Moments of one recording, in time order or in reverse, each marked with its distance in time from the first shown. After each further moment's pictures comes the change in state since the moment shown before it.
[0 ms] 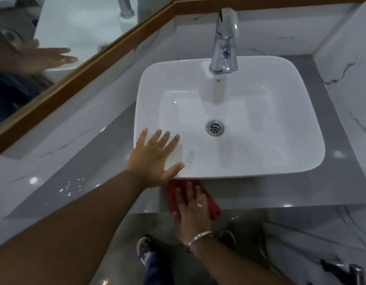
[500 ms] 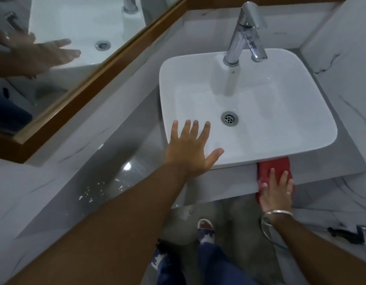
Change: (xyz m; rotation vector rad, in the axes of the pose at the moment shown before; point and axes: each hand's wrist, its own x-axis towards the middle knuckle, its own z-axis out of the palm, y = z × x) left_hand -0.001 -0.004 0.006 -0.077 0.135 0.033; right_hand -0.023 0.116 -0.019 0.055 0.120 0.749
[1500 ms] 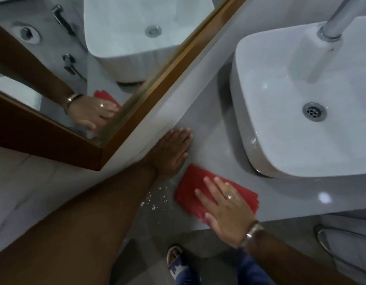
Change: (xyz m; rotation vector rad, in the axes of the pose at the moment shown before) left_hand -0.057 -0.274 0.092 -0.016 -0.004 0.299; right_hand -0.125 -0.276 0.087 -0.177 -0.181 -0.989
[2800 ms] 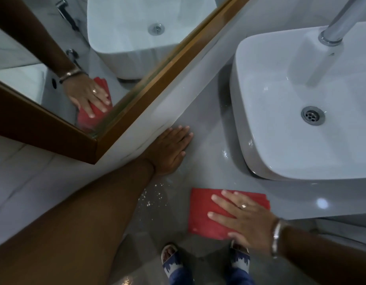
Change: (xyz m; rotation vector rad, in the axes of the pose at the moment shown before) left_hand 0.003 0.007 -0.008 -0.028 -0.034 -0.049; right_hand -0.041 0.065 -0.010 -0.177 -0.103 -0.404
